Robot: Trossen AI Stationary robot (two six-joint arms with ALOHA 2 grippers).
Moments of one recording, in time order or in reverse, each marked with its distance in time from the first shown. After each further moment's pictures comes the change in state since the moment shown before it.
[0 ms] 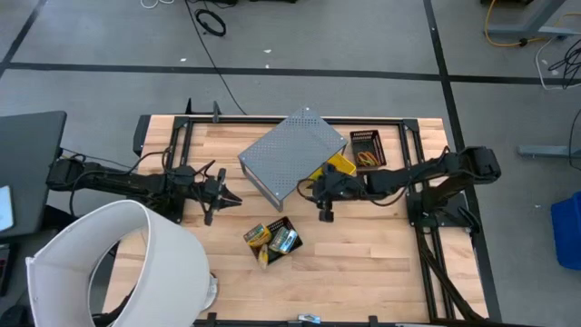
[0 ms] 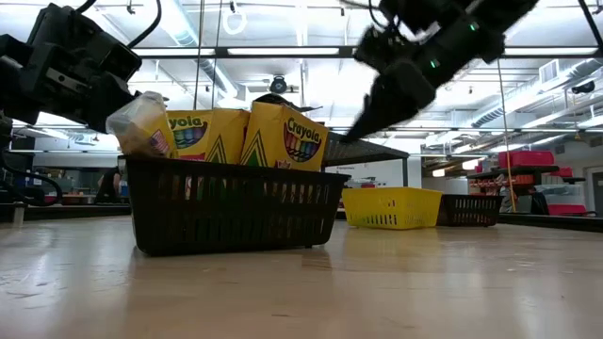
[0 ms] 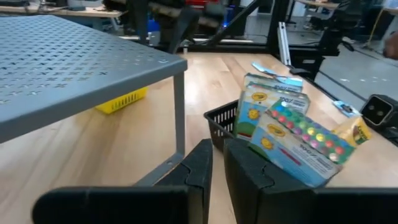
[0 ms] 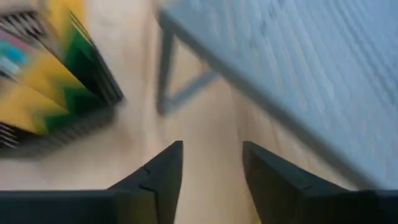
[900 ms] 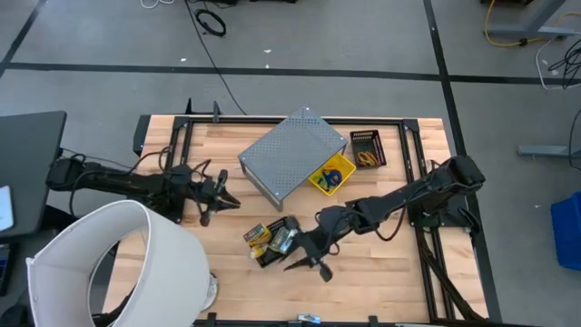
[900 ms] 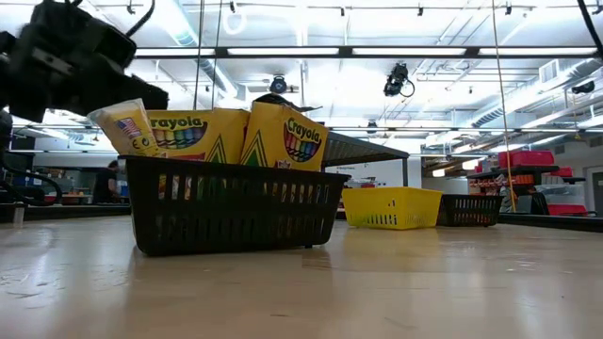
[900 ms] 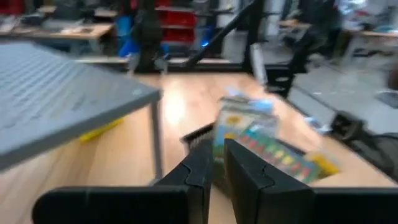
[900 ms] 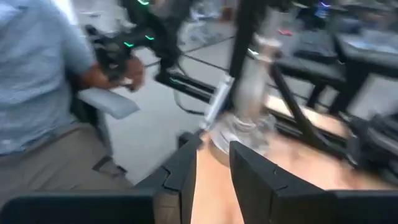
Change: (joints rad) left arm 0.000 0.011 0.000 0.085 0.092 -0.014; right arm 0.301 0.191 0.408 0.218 -0.433 -0.096
